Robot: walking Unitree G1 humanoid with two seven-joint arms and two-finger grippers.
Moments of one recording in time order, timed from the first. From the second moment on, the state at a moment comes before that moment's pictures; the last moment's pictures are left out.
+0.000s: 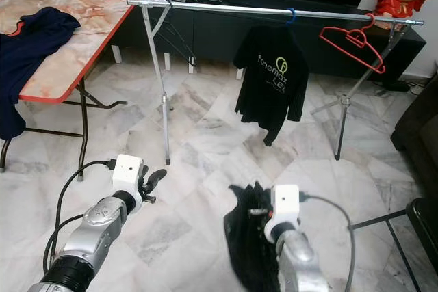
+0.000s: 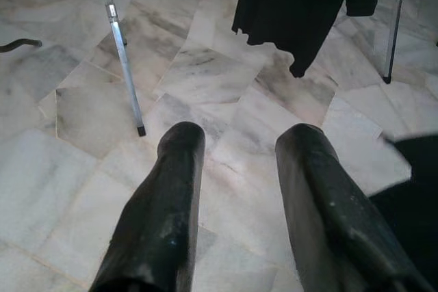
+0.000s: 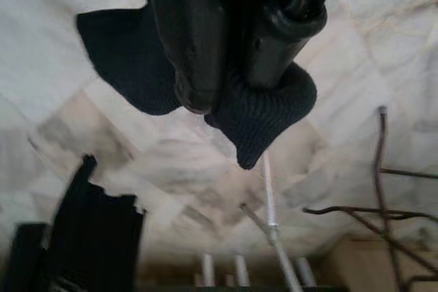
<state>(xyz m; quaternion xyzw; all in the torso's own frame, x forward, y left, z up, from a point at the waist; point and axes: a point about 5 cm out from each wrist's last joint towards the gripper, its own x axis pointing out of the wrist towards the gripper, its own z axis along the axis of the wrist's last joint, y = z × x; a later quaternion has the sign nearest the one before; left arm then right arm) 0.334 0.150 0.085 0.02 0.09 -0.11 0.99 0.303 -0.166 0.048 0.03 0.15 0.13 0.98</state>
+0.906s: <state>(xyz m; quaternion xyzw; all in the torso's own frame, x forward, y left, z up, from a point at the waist) 0.331 0.152 0.078 0.04 0.11 -0.13 0.98 0.324 -0.194 0.074 -0.45 0.19 0.43 0.76</state>
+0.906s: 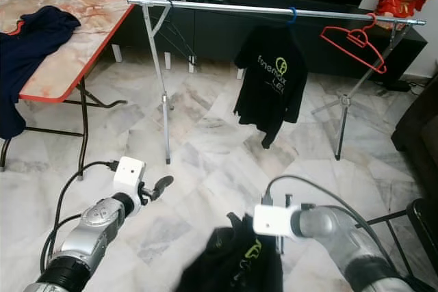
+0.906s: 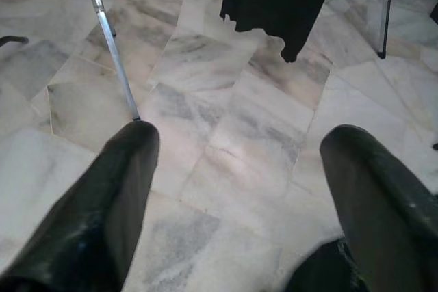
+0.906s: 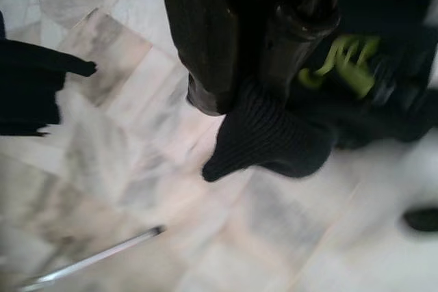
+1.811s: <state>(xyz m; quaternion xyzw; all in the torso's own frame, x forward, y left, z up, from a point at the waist) 0.328 0.155 0.069 0.07 0.14 -0.14 0.98 0.333 -0.181 0.109 -0.67 0.00 0.51 0.54</state>
